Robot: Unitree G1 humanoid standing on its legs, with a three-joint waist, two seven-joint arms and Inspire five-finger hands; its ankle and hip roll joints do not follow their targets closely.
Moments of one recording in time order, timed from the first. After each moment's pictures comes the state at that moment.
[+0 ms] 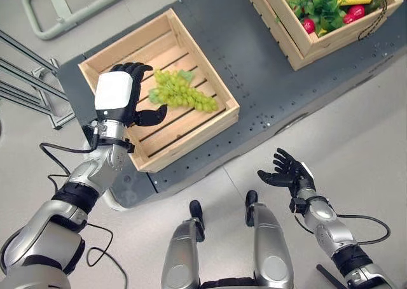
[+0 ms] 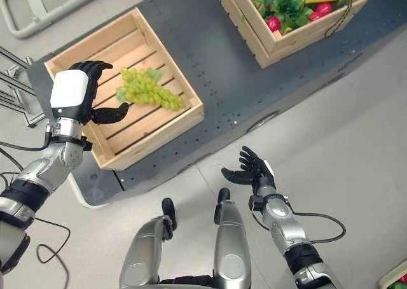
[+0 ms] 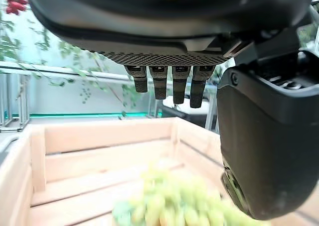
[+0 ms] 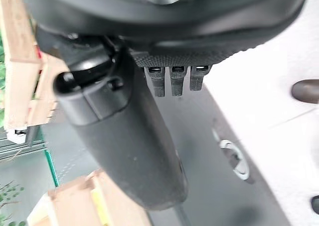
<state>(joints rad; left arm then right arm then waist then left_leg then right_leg) -0.71 0.84 -0.57 0.62 0.43 -0.07 0.62 -0.19 -0.47 0.30 0.42 0.60 -0.05 -0.09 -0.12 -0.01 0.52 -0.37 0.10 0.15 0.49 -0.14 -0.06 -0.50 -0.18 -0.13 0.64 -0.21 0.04</state>
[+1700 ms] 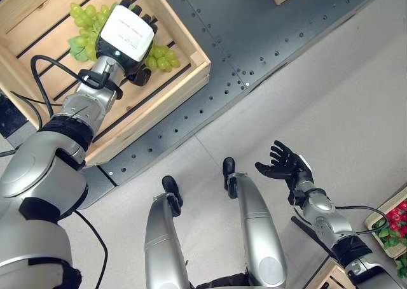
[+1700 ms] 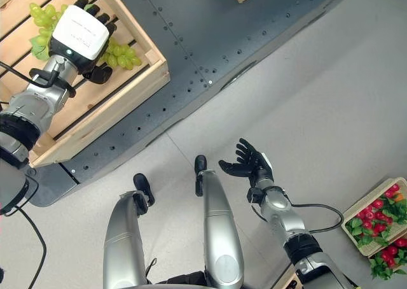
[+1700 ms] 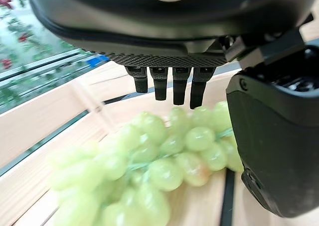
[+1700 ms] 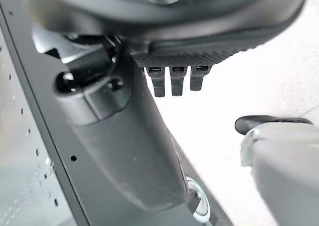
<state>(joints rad) -1.32 0.84 -1.01 1.02 0.84 0.04 0.50 -0.27 -0.50 0.37 0.42 0.72 -0.09 -0.10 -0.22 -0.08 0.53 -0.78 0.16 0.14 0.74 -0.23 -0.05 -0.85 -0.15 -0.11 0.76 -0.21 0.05</state>
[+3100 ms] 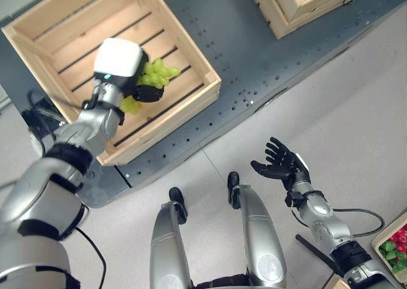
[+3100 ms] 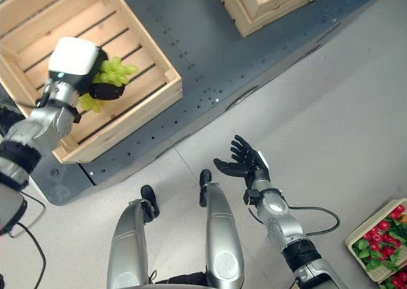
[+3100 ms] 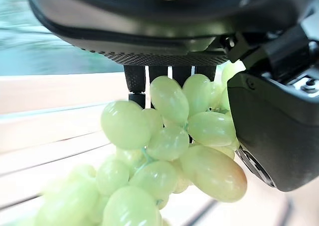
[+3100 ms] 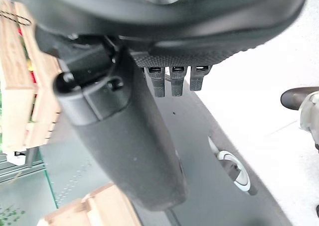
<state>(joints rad) -0.91 0.86 -0.61 0.87 0.31 -0.14 0.50 -0.17 -0.49 0.35 0.34 0.71 -0.12 -0.10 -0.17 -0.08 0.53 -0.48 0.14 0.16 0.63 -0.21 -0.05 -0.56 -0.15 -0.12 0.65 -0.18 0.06</state>
